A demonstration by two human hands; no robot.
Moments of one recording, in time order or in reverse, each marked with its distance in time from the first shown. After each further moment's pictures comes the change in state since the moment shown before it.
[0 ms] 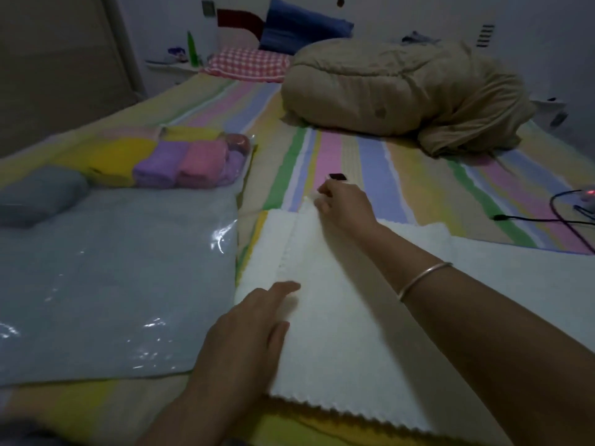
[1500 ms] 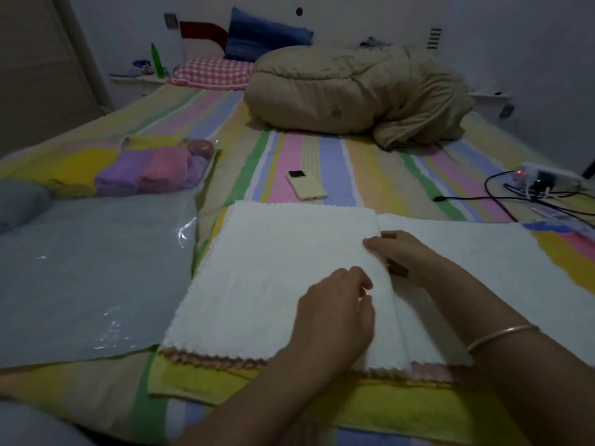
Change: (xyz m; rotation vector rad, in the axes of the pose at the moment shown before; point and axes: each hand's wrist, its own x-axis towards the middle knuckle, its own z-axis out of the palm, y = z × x) left_hand 0.019 0.139 0.066 -0.137 -0.071 0.155; right_hand -0.137 0.115 -0.074 0.776 -0.195 0.786
